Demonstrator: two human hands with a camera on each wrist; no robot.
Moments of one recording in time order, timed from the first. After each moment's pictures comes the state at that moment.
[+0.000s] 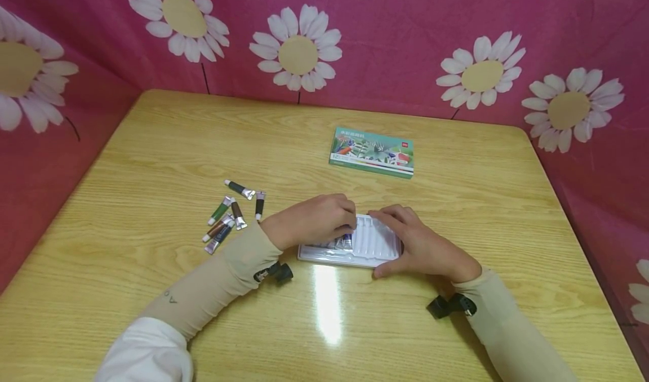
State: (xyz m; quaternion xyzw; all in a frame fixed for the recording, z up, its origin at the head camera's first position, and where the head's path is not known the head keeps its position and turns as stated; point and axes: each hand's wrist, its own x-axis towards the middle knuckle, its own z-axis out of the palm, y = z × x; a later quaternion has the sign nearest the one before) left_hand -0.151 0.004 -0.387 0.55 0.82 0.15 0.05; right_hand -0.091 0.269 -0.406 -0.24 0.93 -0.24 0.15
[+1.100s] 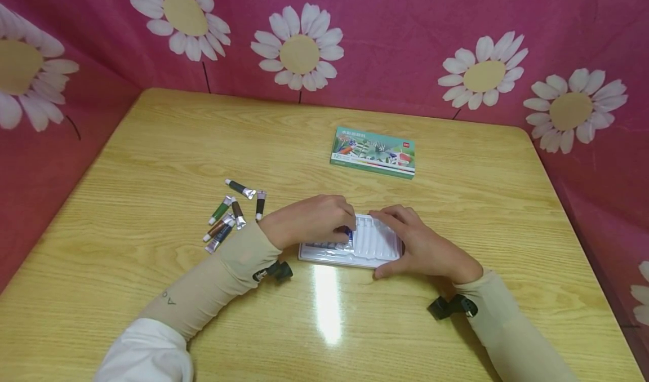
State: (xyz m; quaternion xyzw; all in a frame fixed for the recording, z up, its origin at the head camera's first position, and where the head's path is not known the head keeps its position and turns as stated) left_hand -0.150 0.002 -0.377 0.53 0.83 0.13 0.12; right_hand -0.091 0.267 -0.405 -0.24 0.93 -0.23 0.15
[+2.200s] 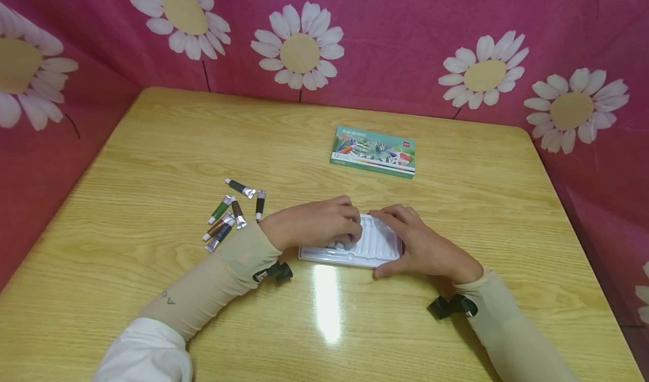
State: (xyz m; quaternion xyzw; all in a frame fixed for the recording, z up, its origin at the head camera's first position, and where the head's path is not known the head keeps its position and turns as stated) left_hand -0.149 0.001 -0.382 0.58 0.80 0.10 0.10; right_hand -0.092 0.268 -0.406 -0.24 0.93 -0.24 0.15
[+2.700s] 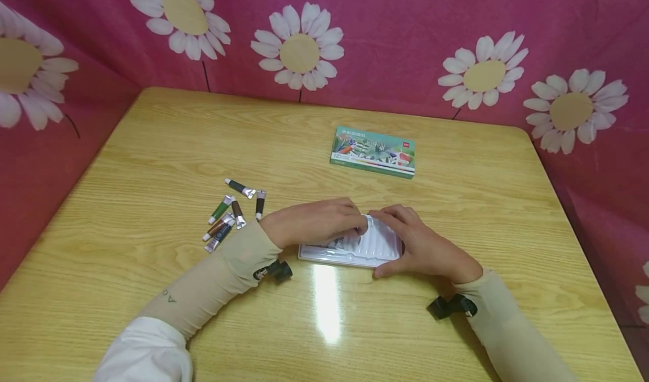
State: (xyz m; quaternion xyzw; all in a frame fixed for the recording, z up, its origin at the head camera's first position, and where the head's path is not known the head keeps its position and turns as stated) left_hand -0.152 0.000 -0.387 0.56 0.80 0.17 0.12; right_hand -0.091 0.268 -0.406 -0.24 0.93 -0.24 0.16
